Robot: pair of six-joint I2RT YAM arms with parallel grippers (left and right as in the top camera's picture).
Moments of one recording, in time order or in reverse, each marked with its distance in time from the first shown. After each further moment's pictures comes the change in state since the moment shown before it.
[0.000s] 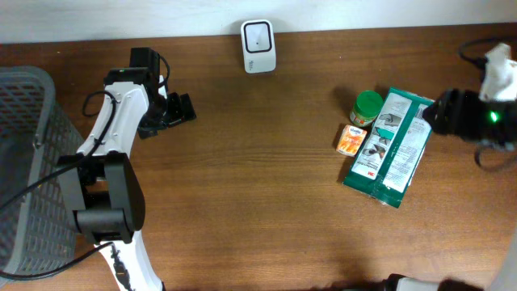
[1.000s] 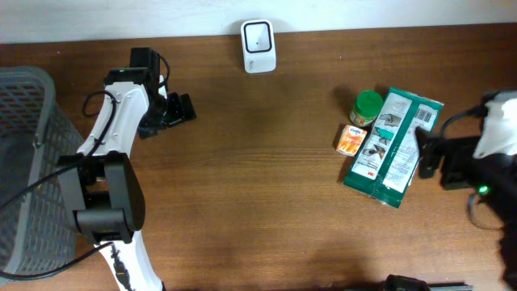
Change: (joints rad) left arm 0.000 0.000 0.000 0.000 0.000 0.000; right arm 0.074 -0.536 -0.537 0.555 0.028 -0.161
